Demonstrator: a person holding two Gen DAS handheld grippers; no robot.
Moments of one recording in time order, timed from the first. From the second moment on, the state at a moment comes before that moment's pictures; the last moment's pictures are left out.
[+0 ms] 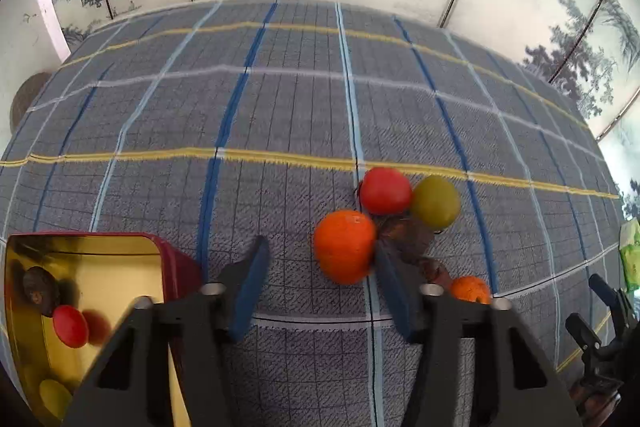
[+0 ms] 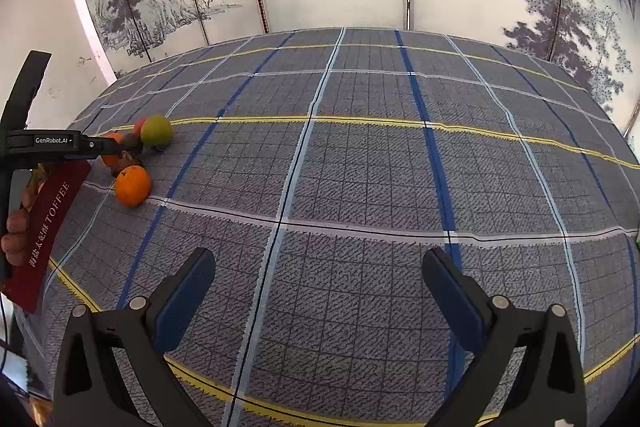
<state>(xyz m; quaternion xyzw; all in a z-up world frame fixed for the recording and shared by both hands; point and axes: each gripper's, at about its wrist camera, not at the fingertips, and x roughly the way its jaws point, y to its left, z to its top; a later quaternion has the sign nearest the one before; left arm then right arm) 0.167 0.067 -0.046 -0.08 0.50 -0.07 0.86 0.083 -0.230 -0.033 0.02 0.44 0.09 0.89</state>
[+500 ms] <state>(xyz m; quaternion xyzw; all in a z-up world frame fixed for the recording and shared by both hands) 0.077 0.075 -0.007 -0.10 0.46 -0.10 0.88 0.086 -0.229 -0.037 0.01 0.45 0.09 0.89</state>
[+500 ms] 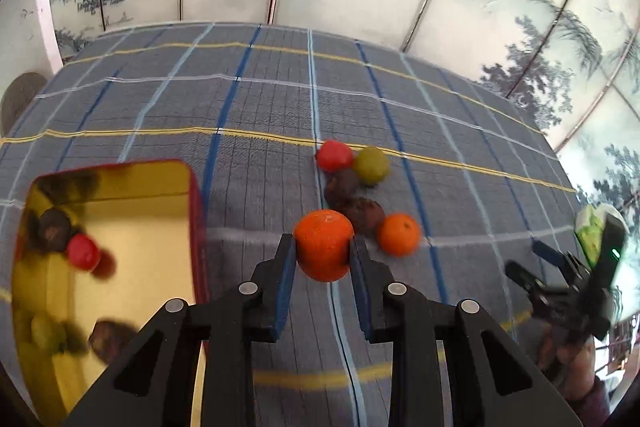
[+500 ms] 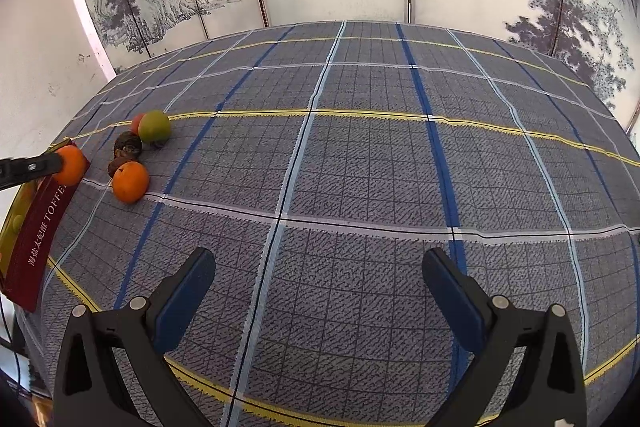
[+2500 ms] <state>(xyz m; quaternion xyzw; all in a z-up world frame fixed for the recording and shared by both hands) -0.034 0.179 -0.026 -0.03 0.42 0.09 0.90 0.090 -0.215 -0.047 -0.04 0.48 0.05 0.88</state>
